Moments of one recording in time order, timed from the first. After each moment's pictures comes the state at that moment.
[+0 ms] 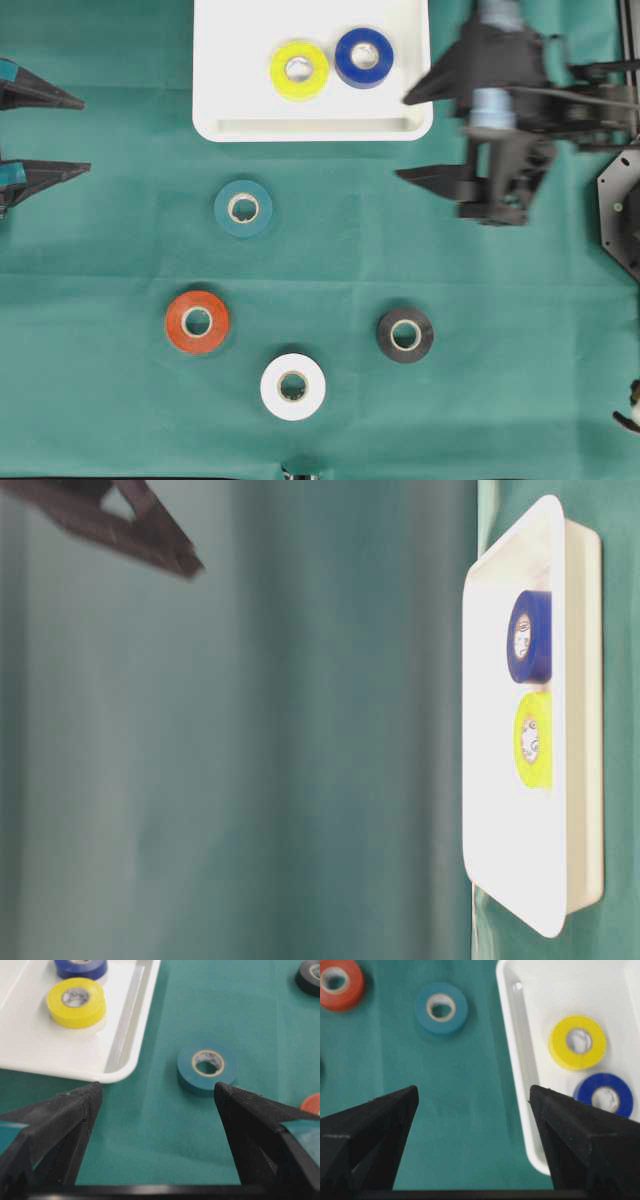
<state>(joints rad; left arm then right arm) 0.16 -1.08 1.28 -0.01 0.17 -0.02 0.04 -0.49 0.49 -0.21 0.72 0.40</state>
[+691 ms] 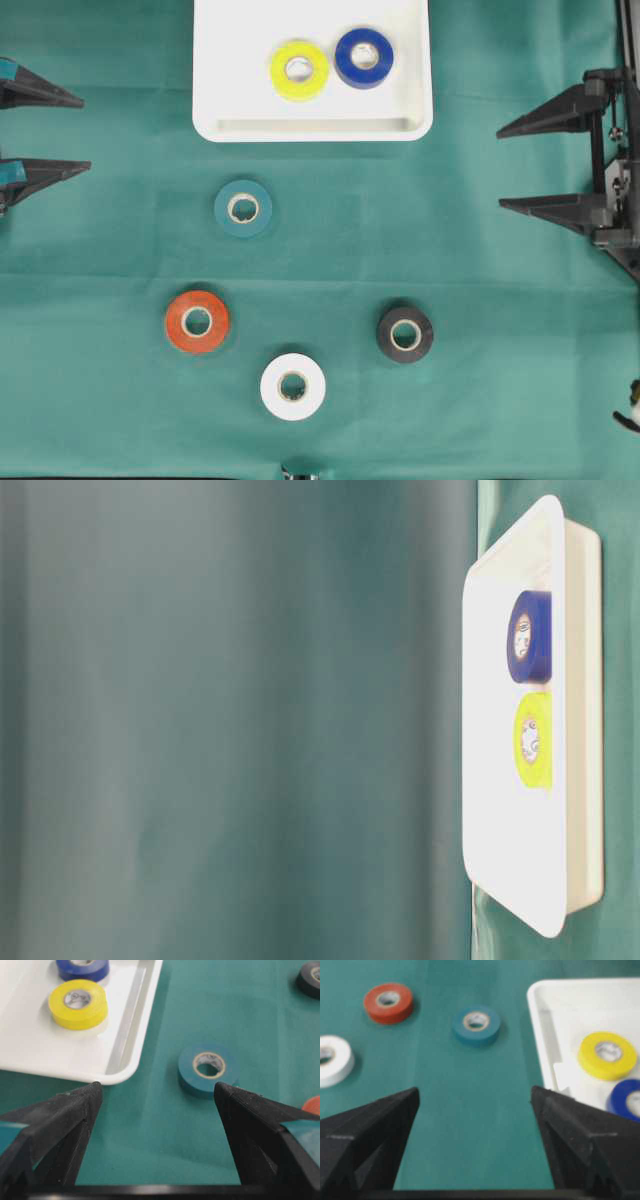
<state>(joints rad) 0.17 -1.08 1.28 -0.01 0.17 -0.02 0.04 -0.96 1.12 -0.21 0.20 0.40</state>
